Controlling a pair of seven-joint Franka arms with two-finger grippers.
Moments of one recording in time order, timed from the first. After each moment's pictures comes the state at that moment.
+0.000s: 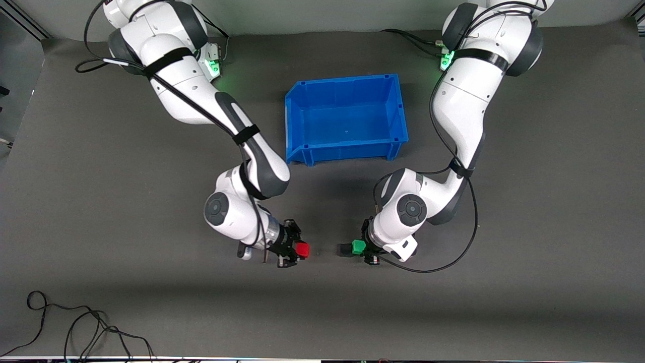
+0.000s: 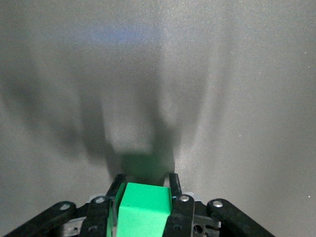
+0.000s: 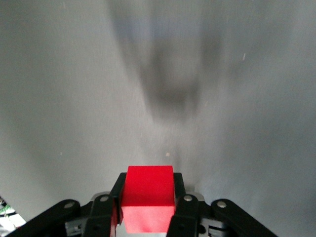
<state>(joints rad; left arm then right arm) -0.42 0.99 -0.12 -1.24 -0.12 2.44 -2.02 0.51 0.96 -0.02 -1.22 0.49 2.48 1.85</state>
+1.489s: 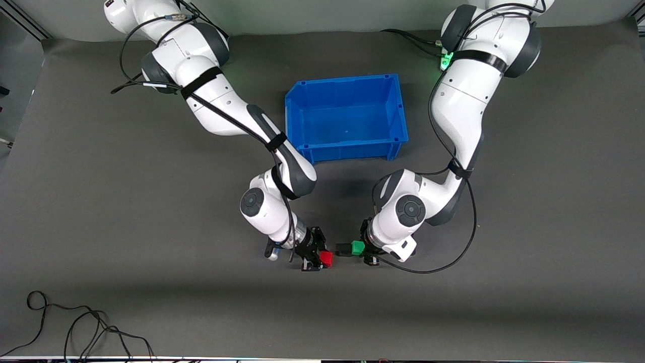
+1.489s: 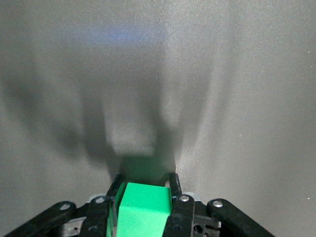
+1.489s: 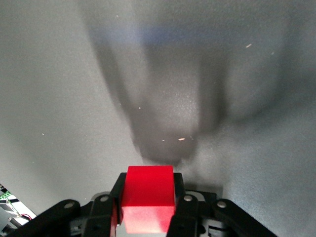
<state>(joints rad) -0.43 1.00 -0.12 -1.23 -0.12 2.44 -2.04 0.59 1.16 -0.02 -1.05 0.48 2.67 1.91</state>
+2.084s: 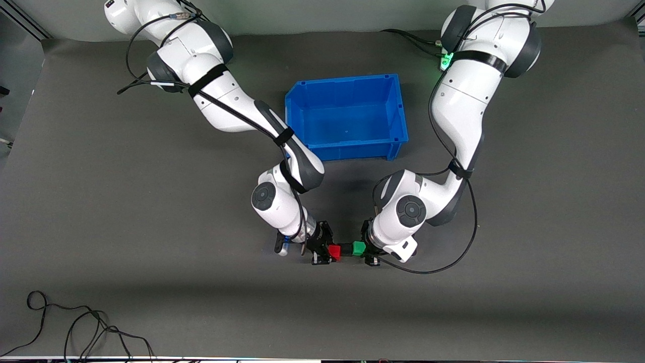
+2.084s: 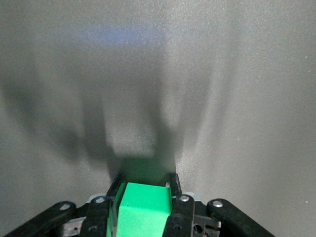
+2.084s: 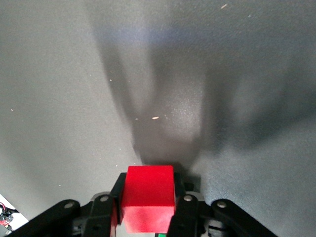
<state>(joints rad) -0.43 1.01 -0.11 -1.23 -0.12 2.44 -2.04 0.62 1.16 -0.02 -1.05 0.45 2.67 1.91</state>
